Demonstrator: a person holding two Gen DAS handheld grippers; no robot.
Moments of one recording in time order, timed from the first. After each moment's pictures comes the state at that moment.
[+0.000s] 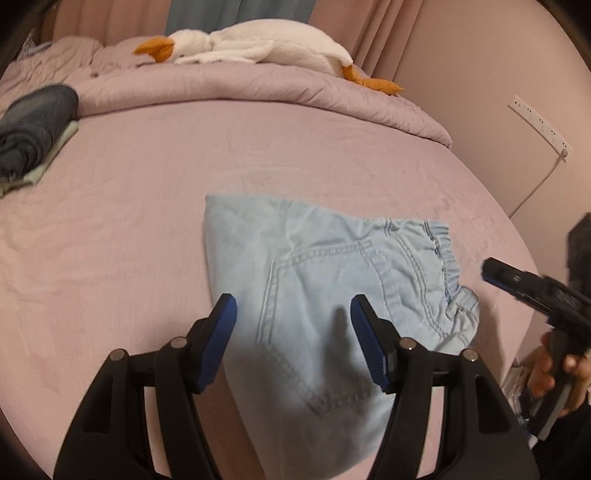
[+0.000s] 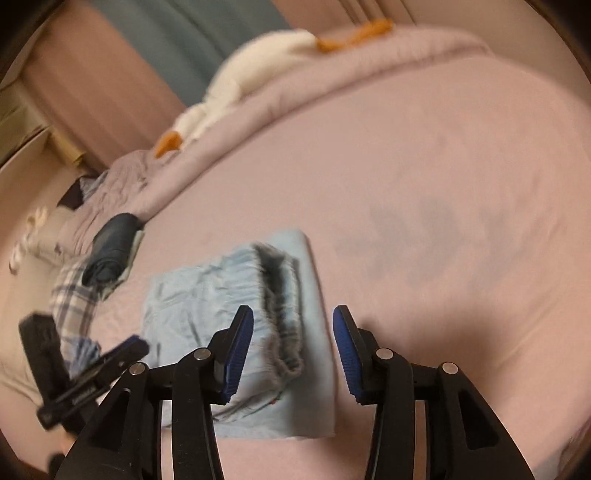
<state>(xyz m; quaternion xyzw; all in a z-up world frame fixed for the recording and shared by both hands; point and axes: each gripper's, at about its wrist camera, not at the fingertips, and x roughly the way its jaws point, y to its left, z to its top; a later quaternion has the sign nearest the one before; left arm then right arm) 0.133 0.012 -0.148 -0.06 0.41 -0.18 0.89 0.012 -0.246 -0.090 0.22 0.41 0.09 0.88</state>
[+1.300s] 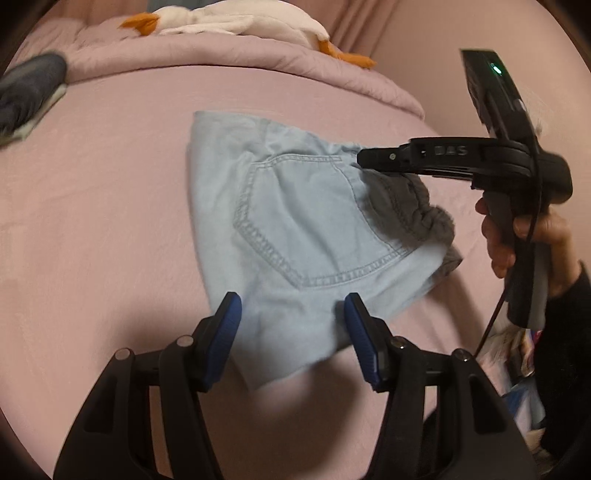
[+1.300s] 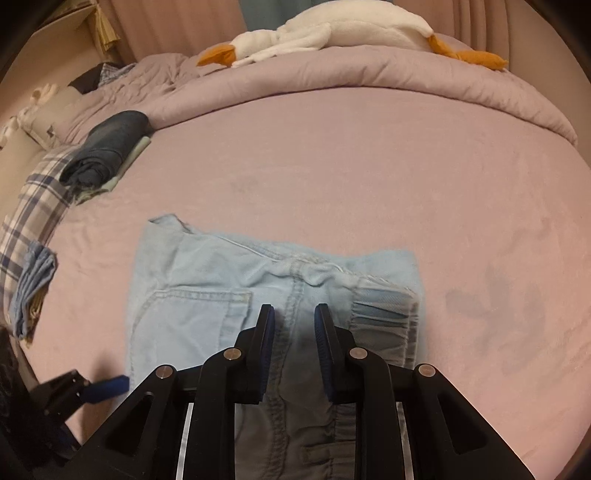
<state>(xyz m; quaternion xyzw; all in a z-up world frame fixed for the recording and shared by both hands) 0.073 0.029 -0.180 -0.09 0.44 -0.23 0.86 0.080 -0.148 -0.094 0.03 0.49 0.14 0.86</state>
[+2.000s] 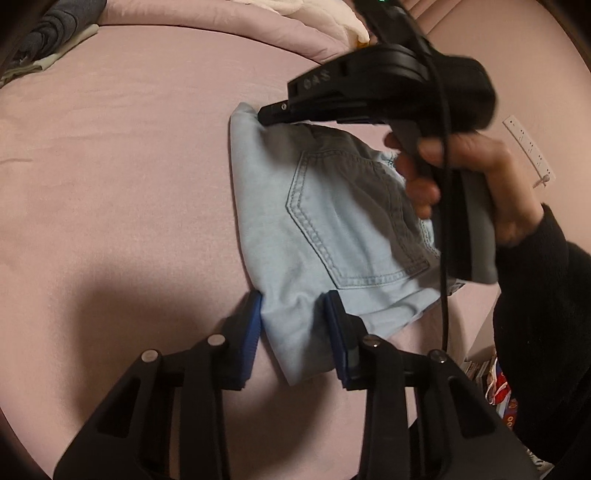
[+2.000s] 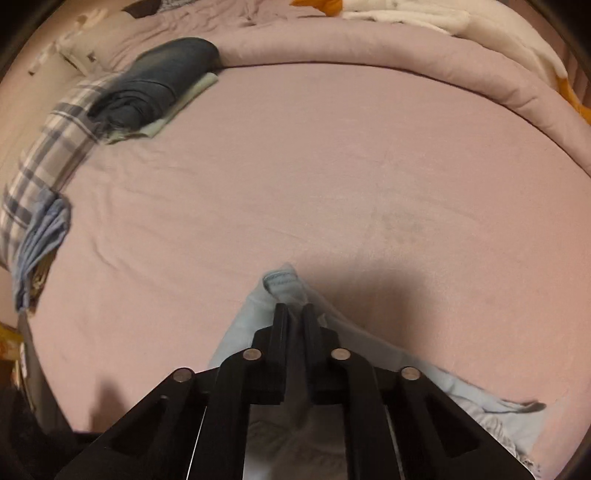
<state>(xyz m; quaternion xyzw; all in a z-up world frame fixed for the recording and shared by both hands) 0.091 0.047 -0.188 -0.16 0.48 -0.22 0.83 0.152 -0.020 -0.116 -0.06 0.54 0.24 0.80</state>
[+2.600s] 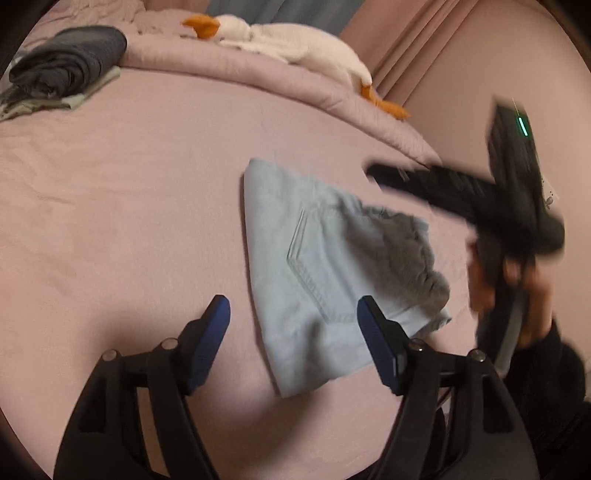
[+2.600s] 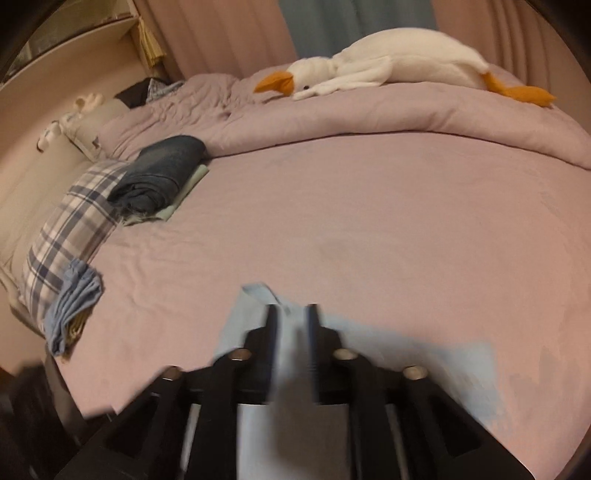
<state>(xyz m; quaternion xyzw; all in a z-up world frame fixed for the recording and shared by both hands) 0.054 0.047 -0.144 -0.17 0.41 -0.17 0.88 0.054 -0.117 -0.053 0.06 0.43 0.21 0.87</state>
